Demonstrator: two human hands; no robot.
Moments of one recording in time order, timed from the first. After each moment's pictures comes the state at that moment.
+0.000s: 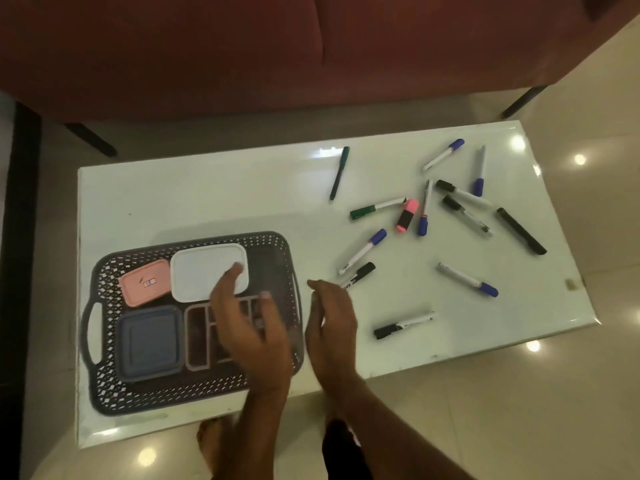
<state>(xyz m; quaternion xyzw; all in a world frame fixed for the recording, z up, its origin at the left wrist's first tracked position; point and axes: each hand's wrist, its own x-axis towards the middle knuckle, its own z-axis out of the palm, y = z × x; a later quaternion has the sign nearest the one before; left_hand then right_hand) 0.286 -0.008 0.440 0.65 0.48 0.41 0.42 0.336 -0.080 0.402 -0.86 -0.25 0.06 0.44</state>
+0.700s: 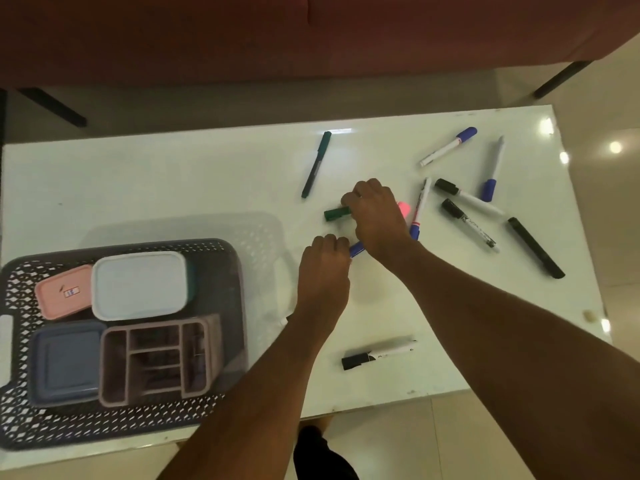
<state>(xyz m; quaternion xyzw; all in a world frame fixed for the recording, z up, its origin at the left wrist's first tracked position) 0.471 -0.036 0.321 0.93 0.30 -0.04 0.20 0.618 -0.063 0.344 -0.86 -0.50 0.13 0.01</state>
